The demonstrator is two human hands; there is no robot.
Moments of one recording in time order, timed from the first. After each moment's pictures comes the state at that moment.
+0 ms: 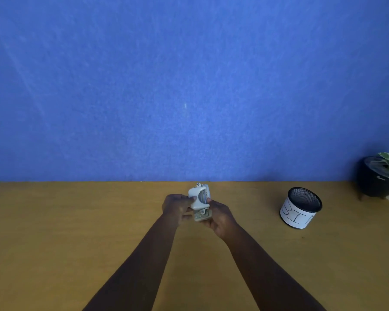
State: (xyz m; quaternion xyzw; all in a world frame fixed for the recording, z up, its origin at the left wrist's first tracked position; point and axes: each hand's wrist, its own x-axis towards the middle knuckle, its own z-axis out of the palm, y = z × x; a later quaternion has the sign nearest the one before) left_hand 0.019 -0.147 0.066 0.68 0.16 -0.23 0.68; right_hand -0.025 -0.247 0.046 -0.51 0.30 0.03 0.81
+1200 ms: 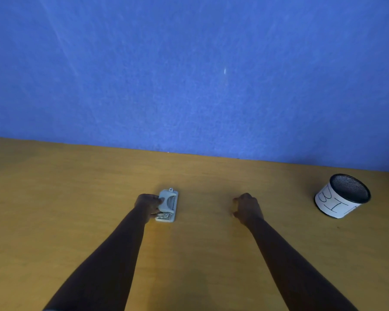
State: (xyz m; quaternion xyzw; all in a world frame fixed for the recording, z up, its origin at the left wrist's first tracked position) left_hand 0.036 -0.004 -0.008 0.73 0.29 -0.22 0.58; right_hand -0.018 -0.258 -0.027 -0.97 0.14 0.15 0.11
